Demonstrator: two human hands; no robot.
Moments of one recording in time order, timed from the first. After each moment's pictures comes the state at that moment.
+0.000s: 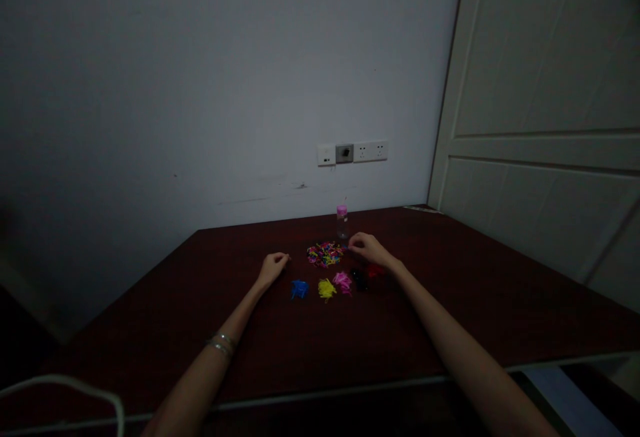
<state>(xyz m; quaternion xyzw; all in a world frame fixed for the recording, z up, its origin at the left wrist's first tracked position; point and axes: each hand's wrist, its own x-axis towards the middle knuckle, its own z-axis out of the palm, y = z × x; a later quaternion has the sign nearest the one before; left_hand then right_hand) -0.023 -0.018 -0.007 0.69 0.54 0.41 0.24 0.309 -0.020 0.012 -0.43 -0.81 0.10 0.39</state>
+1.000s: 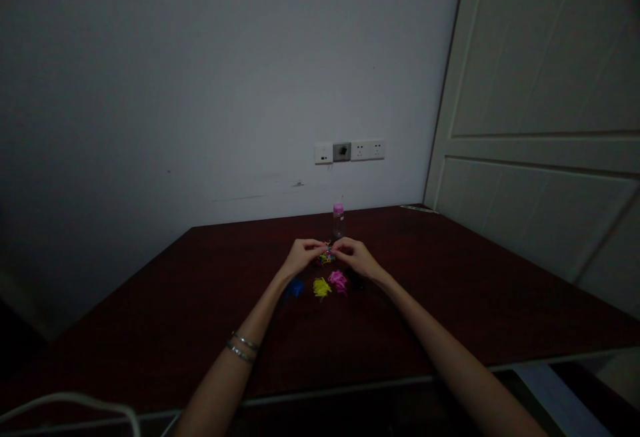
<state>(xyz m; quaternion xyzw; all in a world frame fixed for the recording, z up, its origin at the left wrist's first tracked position) 0.078 -0.061 0.051 0.72 0.39 0.43 0.38 0.262 -0.080 0.037 -0.35 -0.77 0.21 0.49</state>
